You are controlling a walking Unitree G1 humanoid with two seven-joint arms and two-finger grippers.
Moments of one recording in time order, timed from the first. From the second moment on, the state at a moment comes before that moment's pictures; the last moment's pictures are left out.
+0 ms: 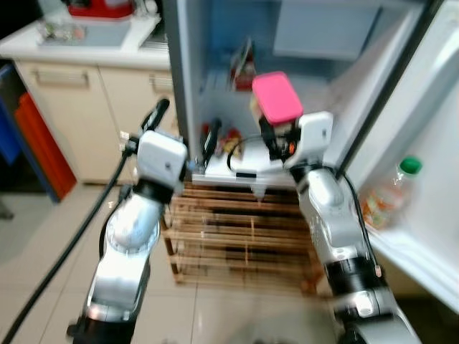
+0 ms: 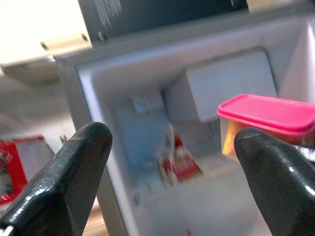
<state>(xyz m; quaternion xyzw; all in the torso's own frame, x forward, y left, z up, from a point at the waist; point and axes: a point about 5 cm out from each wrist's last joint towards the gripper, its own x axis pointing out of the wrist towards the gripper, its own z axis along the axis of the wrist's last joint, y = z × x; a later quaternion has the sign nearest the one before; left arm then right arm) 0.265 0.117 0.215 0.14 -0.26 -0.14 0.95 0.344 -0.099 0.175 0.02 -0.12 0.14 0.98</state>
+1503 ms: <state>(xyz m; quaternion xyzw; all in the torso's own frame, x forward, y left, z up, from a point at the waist) 0.256 0.120 0.205 0.13 -0.24 -0.14 0.95 0.361 -0.054 0.184 0.06 -0.11 0.21 0.97</state>
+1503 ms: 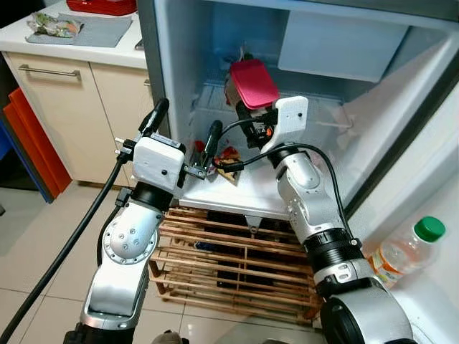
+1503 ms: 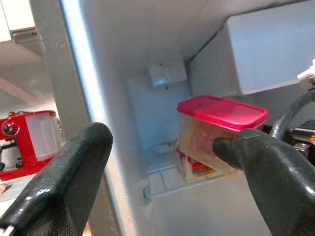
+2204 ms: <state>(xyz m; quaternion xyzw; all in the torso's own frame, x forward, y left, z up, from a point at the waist) 0.256 0.124 0.203 0.14 -0.23 -0.13 0.95 0.363 -0.041 0.186 0.06 -0.11 0.23 0.97</state>
